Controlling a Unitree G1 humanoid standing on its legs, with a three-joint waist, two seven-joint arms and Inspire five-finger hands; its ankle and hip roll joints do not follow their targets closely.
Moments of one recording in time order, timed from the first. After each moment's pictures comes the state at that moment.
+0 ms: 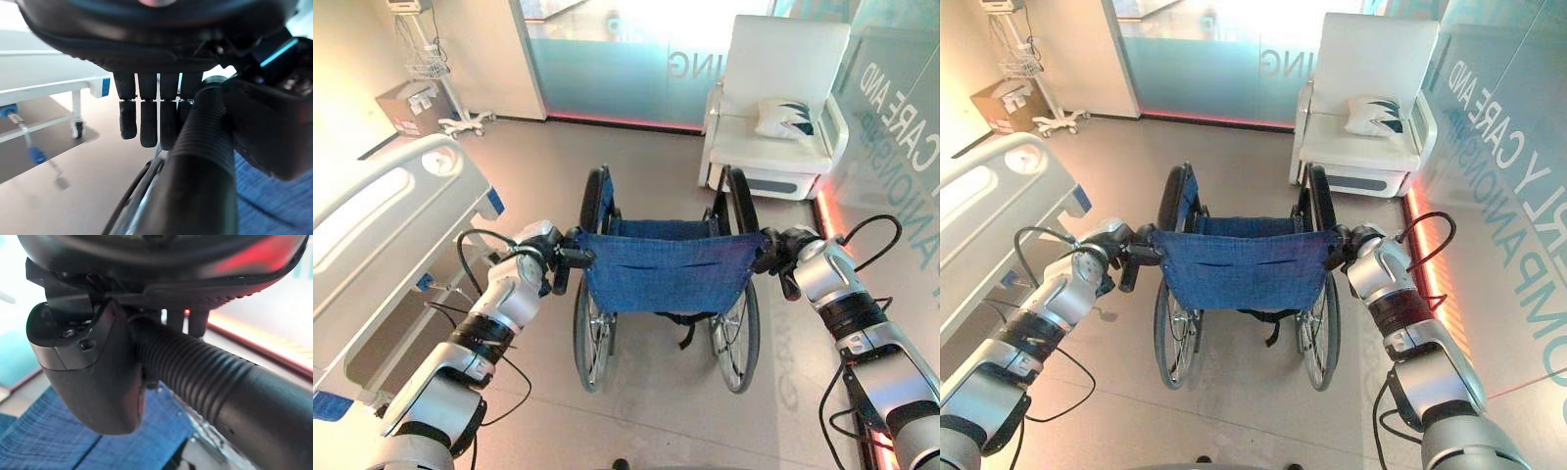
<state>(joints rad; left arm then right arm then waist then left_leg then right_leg) -0.56 0.63 -0.42 0.37 0.34 0.51 -0.07 -0.71 -0.54 0.33 0.44 -0.30 0.83 0.25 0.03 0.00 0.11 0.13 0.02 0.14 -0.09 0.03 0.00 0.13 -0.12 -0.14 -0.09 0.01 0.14</state>
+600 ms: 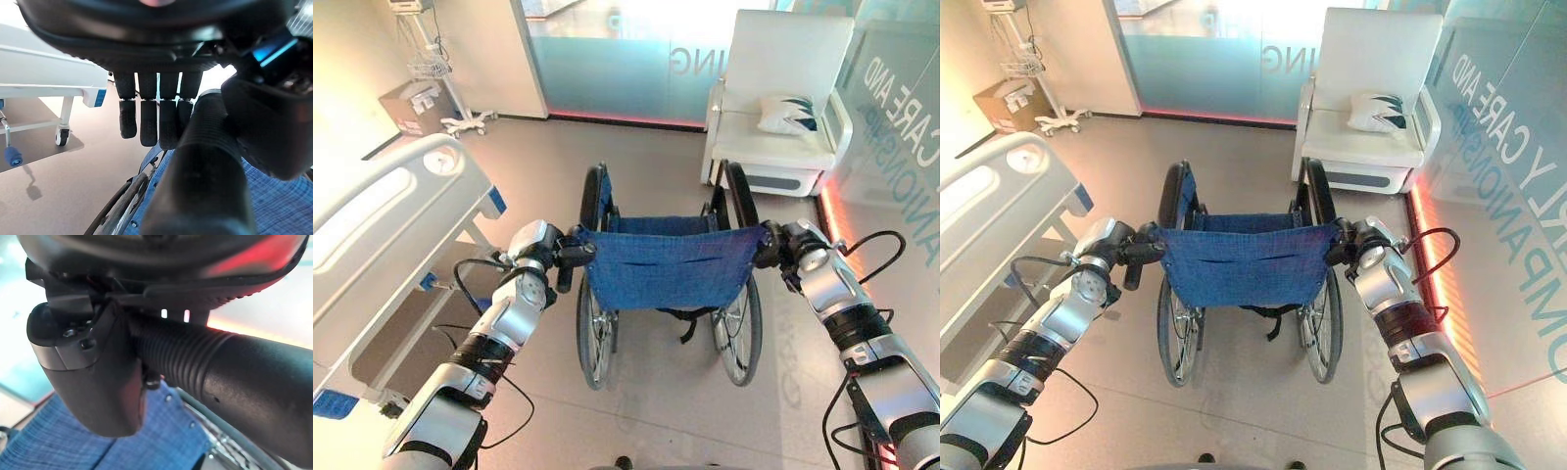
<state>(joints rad) -0.56 0.60 -0.42 0.44 0.24 0.46 0.04 -0.72 -0.54 0.33 0.52 -0.23 0.70 0.12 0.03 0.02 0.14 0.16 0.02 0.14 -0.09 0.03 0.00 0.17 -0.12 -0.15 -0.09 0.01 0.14</state>
